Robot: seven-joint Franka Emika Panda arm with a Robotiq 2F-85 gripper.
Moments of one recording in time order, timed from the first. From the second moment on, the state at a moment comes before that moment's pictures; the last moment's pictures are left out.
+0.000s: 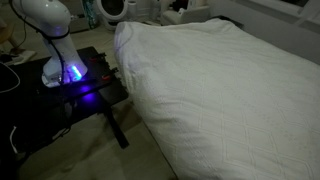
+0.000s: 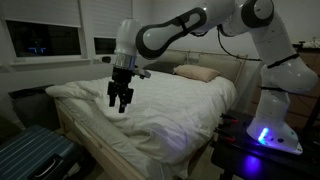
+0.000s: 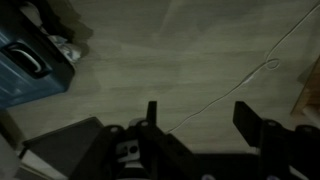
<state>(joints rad) 0.36 0.58 0.36 -1.55 0.00 2.31 -0.76</state>
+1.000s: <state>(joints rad) 0.36 1.06 0.06 -1.05 -0.12 2.45 -0.20</state>
